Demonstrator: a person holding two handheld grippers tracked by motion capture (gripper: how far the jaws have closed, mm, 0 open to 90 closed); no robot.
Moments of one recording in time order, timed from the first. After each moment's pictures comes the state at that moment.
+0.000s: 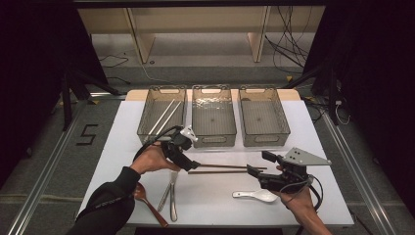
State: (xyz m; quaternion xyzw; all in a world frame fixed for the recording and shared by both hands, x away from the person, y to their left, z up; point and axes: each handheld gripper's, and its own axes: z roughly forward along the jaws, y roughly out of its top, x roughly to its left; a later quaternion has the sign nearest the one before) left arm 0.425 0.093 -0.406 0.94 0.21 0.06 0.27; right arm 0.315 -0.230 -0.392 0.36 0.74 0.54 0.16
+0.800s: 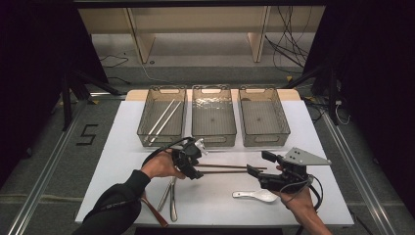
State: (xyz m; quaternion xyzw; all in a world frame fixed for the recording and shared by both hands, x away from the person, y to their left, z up) left arm 0.420 0.068 -0.437 0.96 0.17 0.02 0.21; right arm 0.315 -0.230 -0.392 0.36 0.74 0.54 0.16
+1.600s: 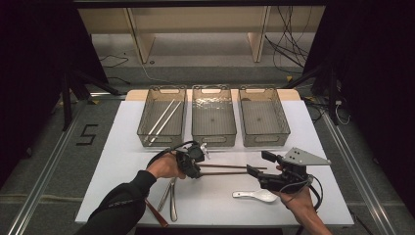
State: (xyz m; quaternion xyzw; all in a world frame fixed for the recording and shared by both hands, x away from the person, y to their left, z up) left arm 0.426 0.059 -0.458 0.97 0.15 0.01 0.16; right arm 0.315 -0.230 -0.392 0.36 0.74 0.54 0.16
